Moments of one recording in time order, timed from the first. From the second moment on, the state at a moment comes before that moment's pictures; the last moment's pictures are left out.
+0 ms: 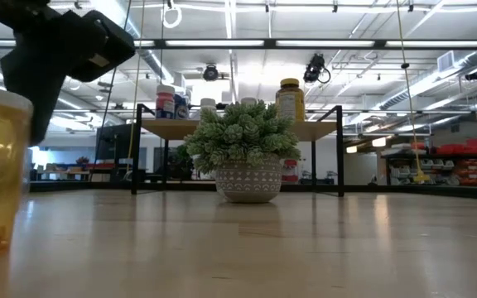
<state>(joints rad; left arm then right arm) -0.67 1.85 1.27 -0.57 -0.08 -0.31 0.78 1.90 2.33 -1.55 0.75 1.38</state>
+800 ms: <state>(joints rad) -0.42 1.85 1.55 -0.95 -0.08 -0.25 0.78 1.90 2.33 -1.55 0.71 1.37</state>
